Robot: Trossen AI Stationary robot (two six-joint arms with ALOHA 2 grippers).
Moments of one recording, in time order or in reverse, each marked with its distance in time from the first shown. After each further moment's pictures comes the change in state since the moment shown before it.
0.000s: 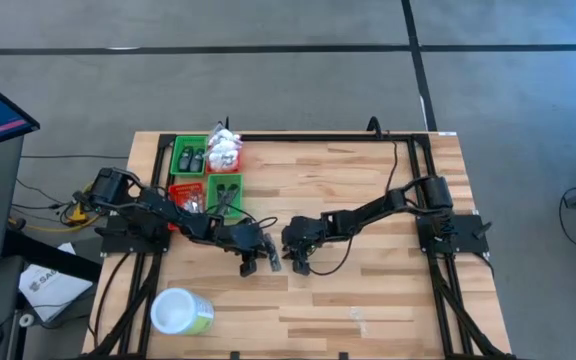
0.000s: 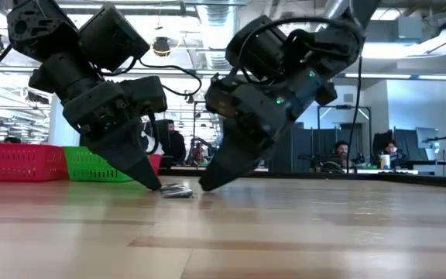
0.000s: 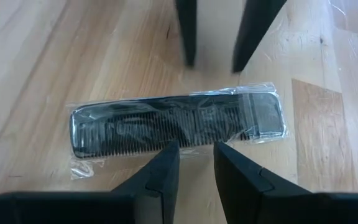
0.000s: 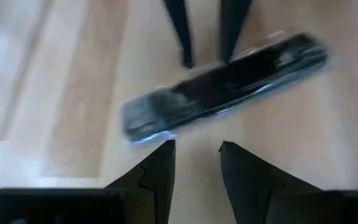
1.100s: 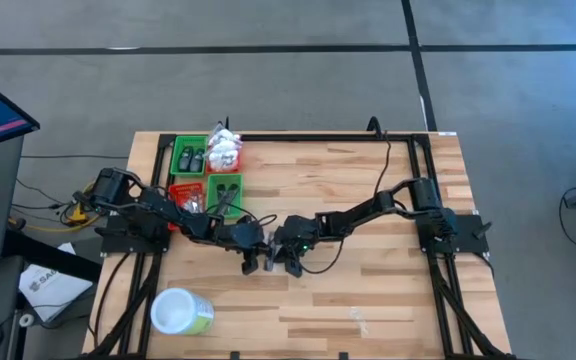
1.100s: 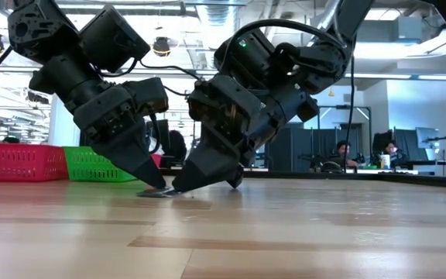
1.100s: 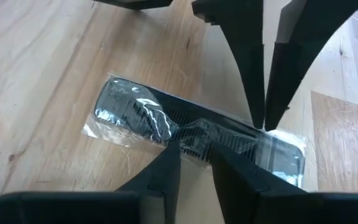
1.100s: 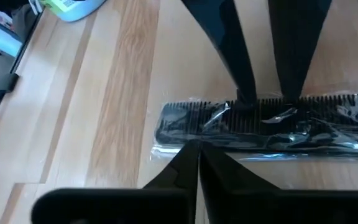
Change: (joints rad) left arm 0.002 0.002 -0.003 0.033 -0.057 0.000; right arm -0.026 0.099 0.059 0.126 -0.165 0.143
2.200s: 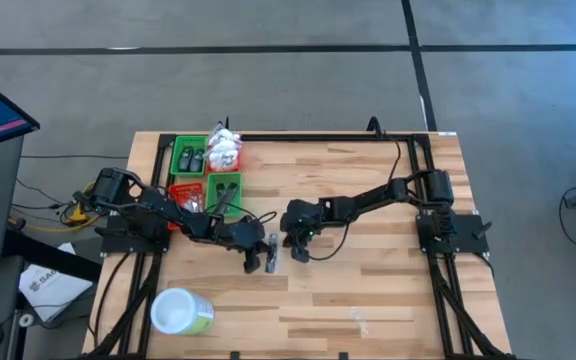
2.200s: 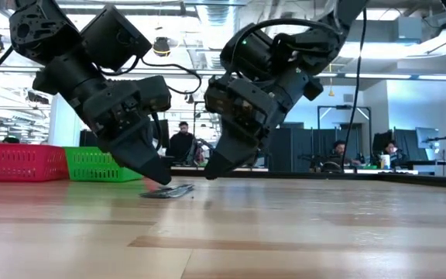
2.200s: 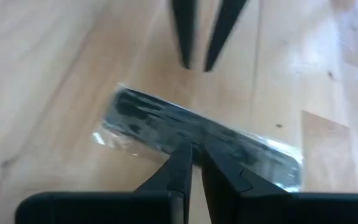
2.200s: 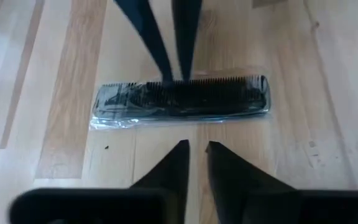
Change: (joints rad) left arm 0.005 0.000 0.001 0.036 0.013 -0.055; right arm -0.064 -0.130 -0.001 -0.283 0.036 -0.152
